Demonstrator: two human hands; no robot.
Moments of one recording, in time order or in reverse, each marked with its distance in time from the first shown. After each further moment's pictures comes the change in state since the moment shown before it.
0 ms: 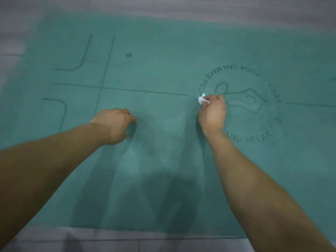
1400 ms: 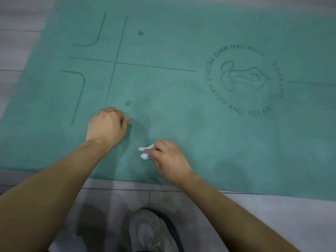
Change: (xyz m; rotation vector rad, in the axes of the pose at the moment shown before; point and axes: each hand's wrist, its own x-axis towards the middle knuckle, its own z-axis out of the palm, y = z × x) left_hand -0.099 0.020 0.087 -0.291 0.395 -0.404; right_hand -0.250 -0.032 -0.010 0.103 -0.478 -0.821
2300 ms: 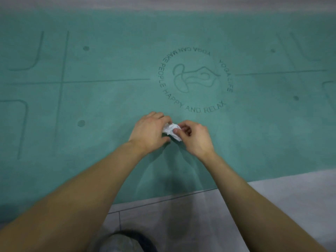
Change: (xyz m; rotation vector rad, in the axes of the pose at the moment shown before) left_hand 0.027 0.202 0.025 -0.227 -0.178 0.616; right_hand -0.042 0.120 -0.121 0.181 0.225 0.872
